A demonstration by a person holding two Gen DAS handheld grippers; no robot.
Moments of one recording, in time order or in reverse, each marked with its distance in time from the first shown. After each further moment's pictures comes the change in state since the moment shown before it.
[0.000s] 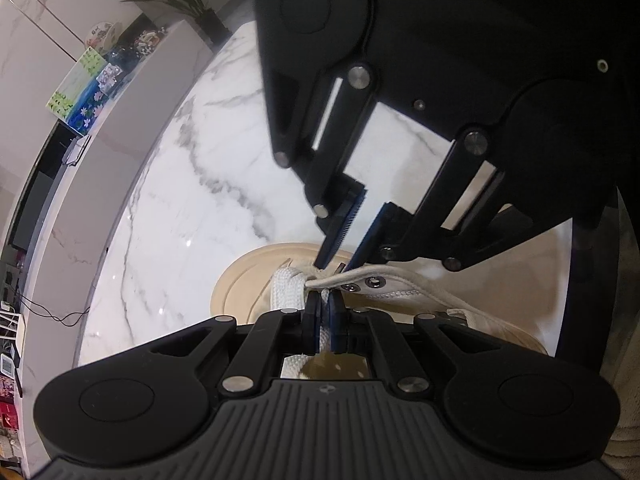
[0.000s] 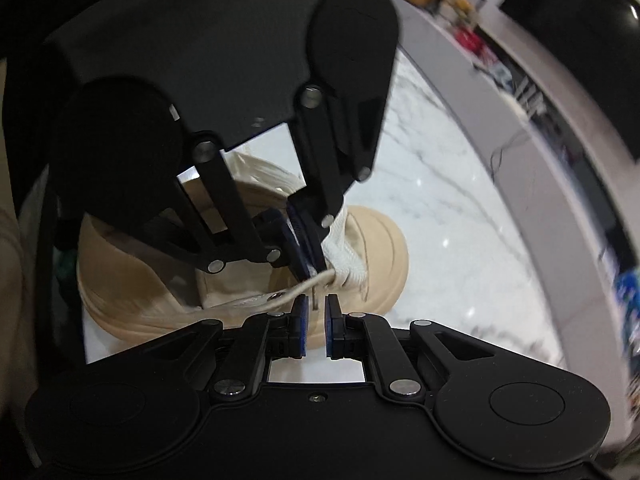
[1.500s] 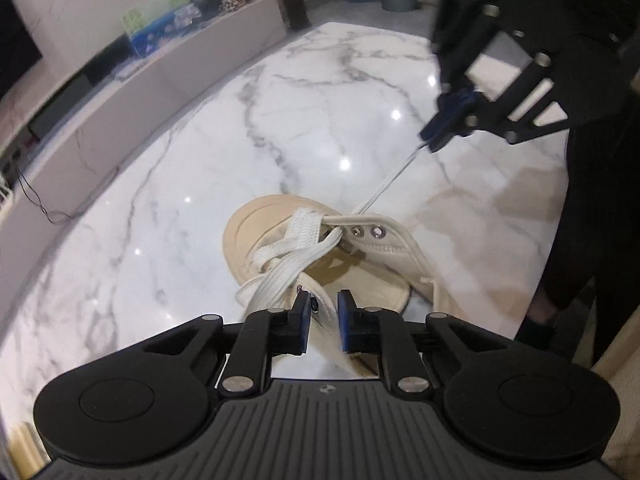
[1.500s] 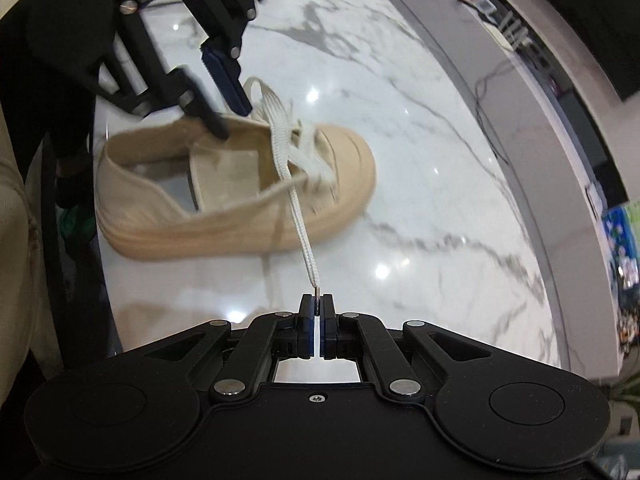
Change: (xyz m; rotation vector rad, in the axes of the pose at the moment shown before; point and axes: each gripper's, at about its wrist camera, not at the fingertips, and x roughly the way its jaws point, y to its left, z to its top) left arm -0.051 0.003 -0.031 -0.414 -0.056 -0.028; right arm -0.039 -0.006 -0.024 0.133 0.248 -0.013
